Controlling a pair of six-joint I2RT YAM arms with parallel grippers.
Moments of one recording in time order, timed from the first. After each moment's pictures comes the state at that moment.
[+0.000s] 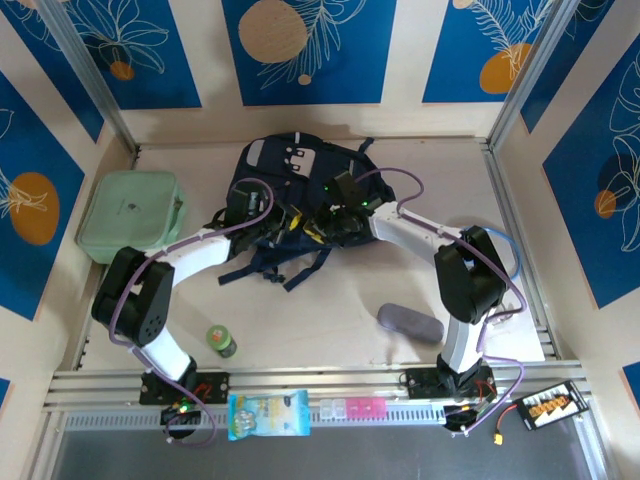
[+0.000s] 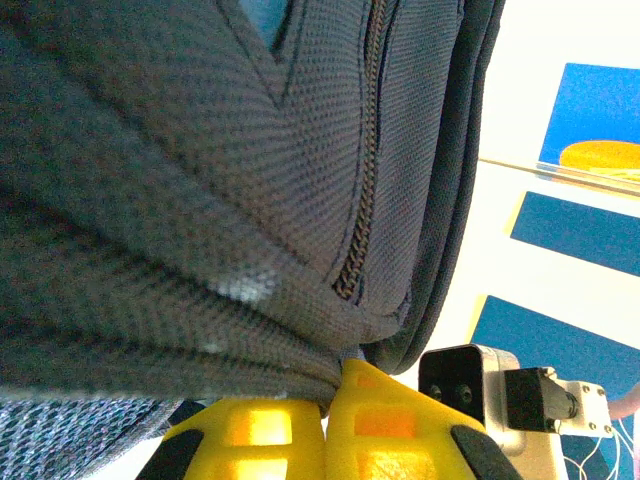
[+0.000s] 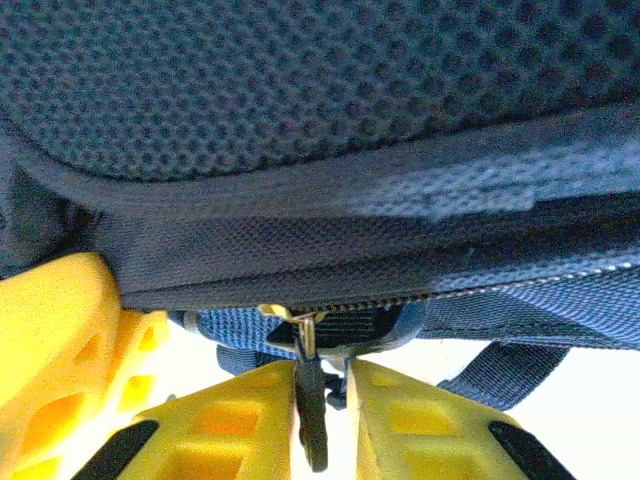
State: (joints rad) left arm -0.46 1.65 0.96 0.14 0.38 -1.44; right arm 0.63 1.82 1.34 -0.47 -0.29 1.18
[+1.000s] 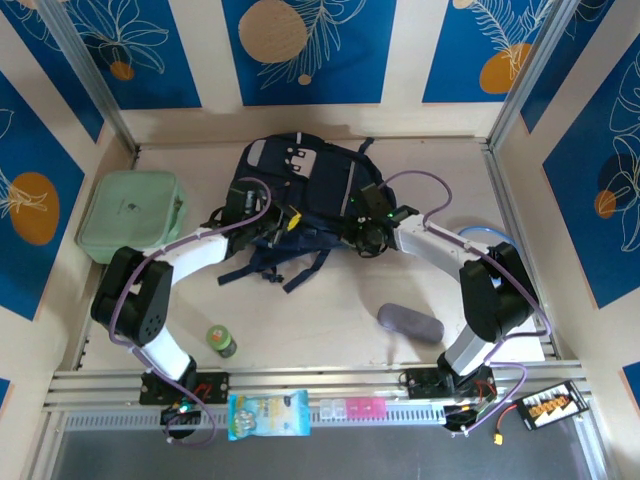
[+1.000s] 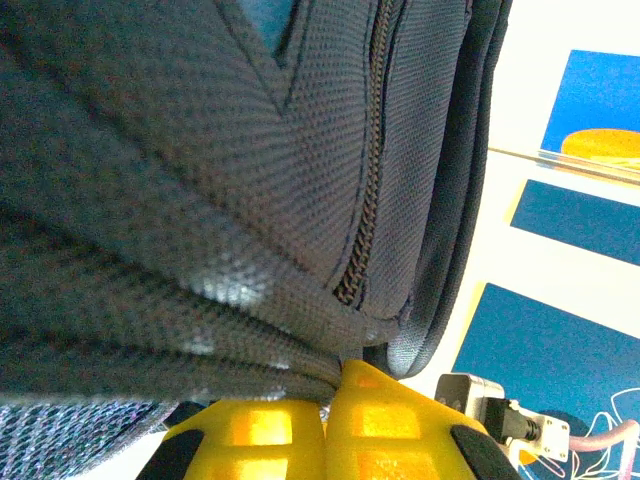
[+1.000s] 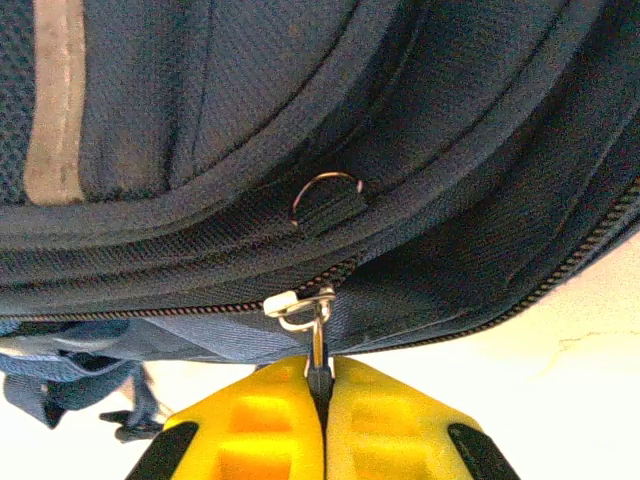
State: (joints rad) left arm -0.42 1.65 0.96 0.13 0.43 -1.43; right arm 0.54 1.64 1.12 -0.52 -0.10 0.88
